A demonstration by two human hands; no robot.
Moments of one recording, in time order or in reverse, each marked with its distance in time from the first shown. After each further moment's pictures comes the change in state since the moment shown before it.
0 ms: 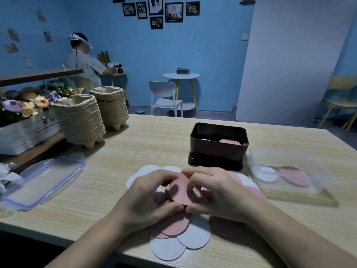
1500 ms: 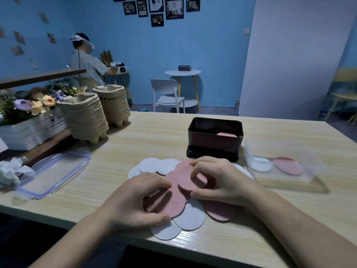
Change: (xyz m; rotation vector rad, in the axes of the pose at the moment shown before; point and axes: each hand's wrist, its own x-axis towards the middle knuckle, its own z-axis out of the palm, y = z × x) left_hand -0.026 0.019 -0.022 0.124 -0.193 -0.052; right_hand -0.013 0.001 -0.018 0.057 -0.040 0.149
